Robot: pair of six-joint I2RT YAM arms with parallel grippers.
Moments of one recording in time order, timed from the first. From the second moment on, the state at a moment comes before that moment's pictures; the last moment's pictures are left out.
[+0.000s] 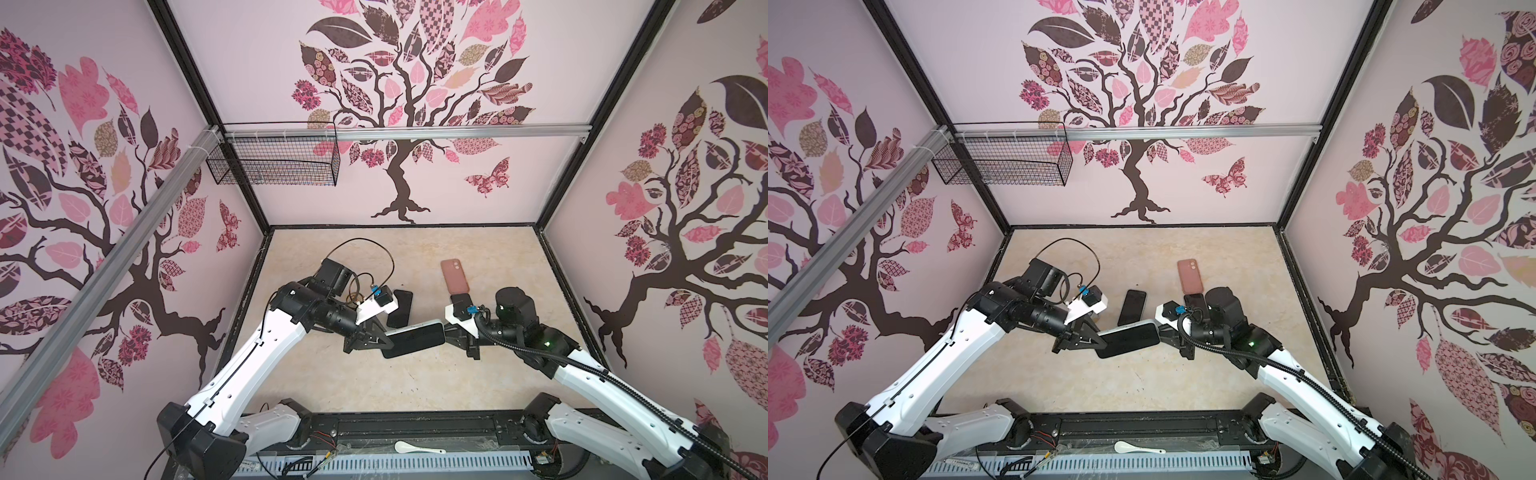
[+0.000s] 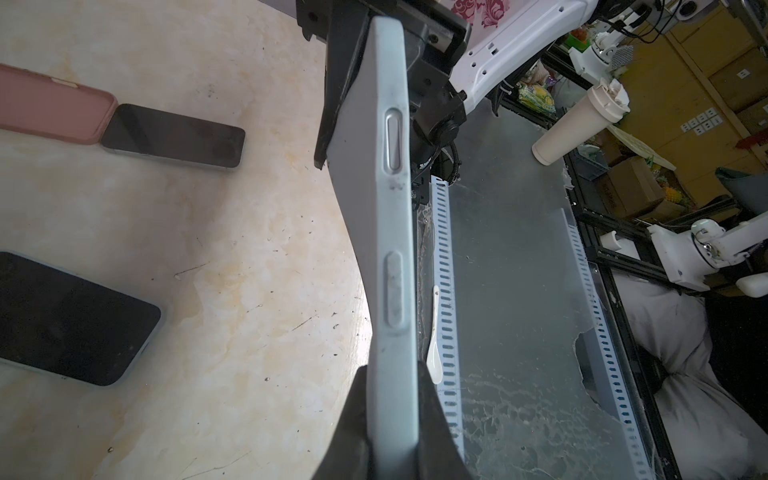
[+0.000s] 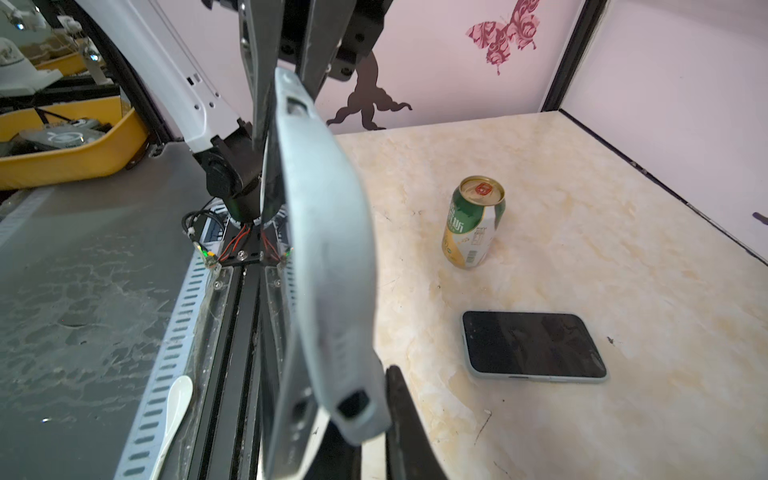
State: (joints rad) left arm -0.52 1.19 1.22 -1.20 0.92 0.62; right arm 0.61 0.88 0.68 -0.21 -0.76 -0.28
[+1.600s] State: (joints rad) left arm -0.56 0.80 0.82 -0.26 0.65 0.16; right arm 0.60 0.81 0.63 0.46 -0.61 -0.05
